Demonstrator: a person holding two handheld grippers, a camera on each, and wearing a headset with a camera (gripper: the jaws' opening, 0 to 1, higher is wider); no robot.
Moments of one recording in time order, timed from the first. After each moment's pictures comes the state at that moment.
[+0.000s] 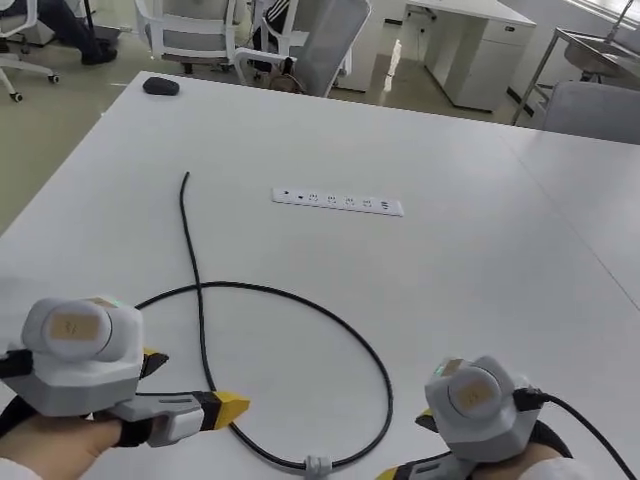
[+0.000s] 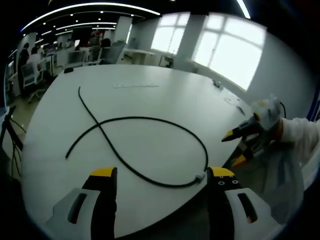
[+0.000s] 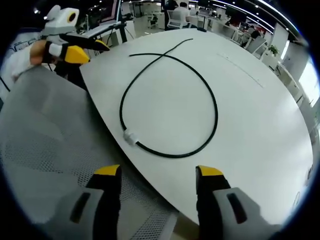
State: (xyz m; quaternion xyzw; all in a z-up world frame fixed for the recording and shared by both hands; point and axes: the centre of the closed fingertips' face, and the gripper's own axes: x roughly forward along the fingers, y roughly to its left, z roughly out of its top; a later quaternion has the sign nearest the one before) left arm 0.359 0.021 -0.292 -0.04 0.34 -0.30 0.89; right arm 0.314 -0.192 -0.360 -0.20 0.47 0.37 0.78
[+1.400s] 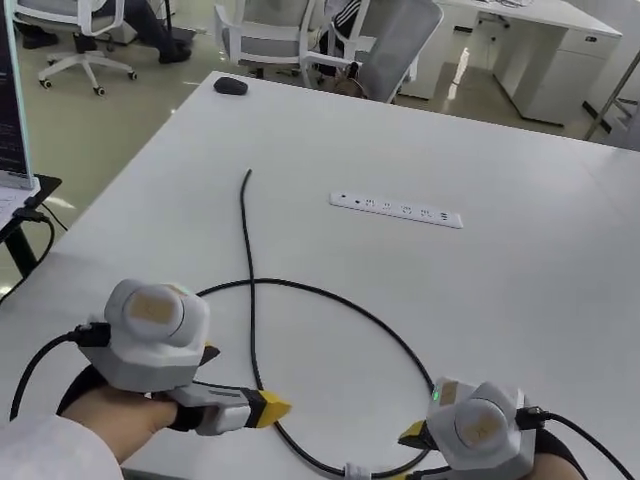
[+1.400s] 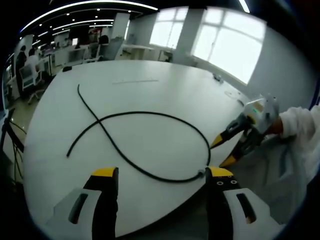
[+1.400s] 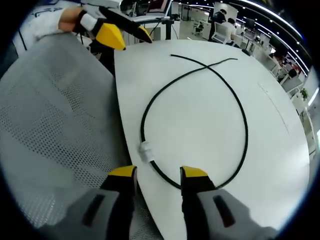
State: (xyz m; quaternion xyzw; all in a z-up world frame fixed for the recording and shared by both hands) left arm 0.360 0.026 -0.302 -0.02 0.36 -0.30 0.88; right arm 0.319 -0.139 -0.382 -0.28 0.40 0.51 0.70
